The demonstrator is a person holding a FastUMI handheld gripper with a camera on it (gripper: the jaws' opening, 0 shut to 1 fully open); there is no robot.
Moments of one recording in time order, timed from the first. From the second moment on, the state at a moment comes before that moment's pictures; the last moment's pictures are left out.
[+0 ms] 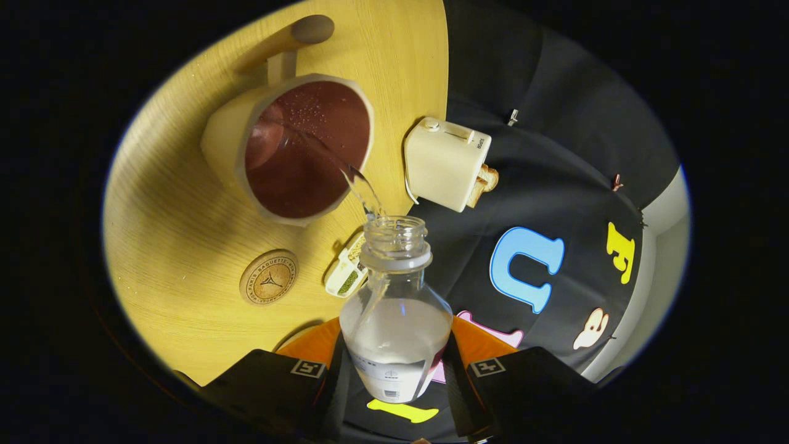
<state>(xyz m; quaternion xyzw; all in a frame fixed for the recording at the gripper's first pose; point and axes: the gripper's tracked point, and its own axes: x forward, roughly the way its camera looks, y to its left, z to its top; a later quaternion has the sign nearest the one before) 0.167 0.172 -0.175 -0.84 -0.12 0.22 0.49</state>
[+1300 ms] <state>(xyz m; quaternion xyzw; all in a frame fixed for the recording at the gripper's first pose) 0.160 0.190 -0.169 -0.87 -0.18 0.23 0.39</state>
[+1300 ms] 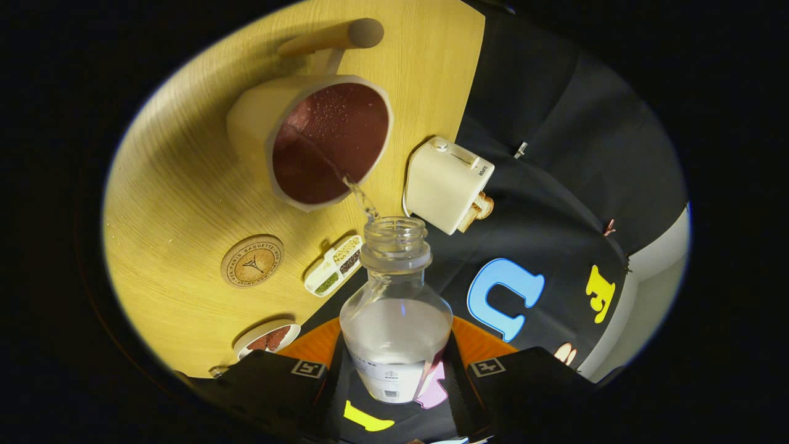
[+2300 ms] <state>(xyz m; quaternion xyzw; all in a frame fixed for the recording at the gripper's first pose) 0.158 0.204 -0.164 -0.89 -0.22 0.23 0.33</state>
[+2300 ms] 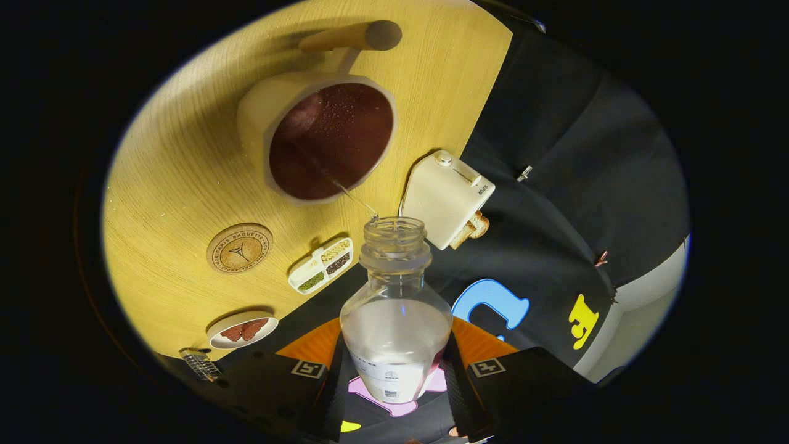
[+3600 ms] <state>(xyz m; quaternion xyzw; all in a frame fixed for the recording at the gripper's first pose) 0.159 0.193 -0.166 -0.88 -0.20 0.23 0.35</state>
